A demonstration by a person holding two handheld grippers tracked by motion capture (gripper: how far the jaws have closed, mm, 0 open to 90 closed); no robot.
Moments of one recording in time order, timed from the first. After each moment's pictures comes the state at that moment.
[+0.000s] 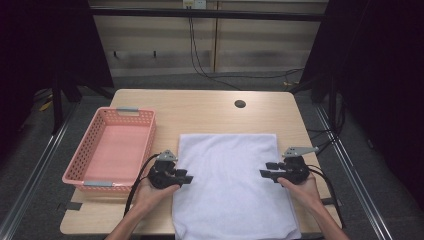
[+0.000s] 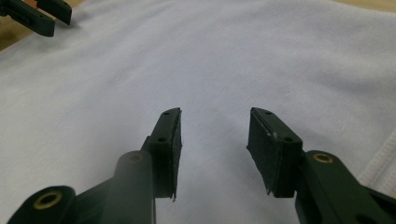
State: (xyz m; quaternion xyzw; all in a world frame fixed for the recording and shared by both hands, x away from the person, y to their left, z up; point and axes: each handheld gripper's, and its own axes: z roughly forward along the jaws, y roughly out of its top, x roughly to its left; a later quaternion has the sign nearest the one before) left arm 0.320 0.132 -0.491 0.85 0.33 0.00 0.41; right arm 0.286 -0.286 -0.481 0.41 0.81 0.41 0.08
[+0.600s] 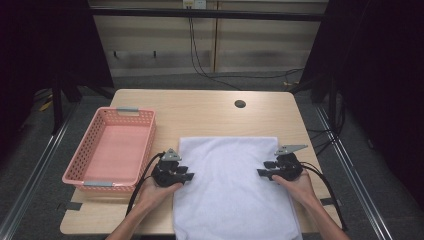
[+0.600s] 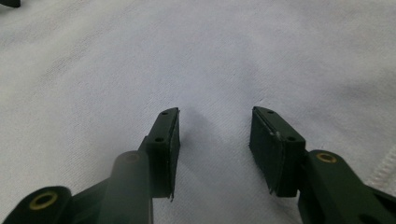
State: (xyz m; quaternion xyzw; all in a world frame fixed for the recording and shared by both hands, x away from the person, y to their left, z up) left arm 0.318 0.127 -0.500 0.86 0.32 0.03 0.40; right arm 0.303 -0.279 -0.499 0.42 0.82 0.37 0.09
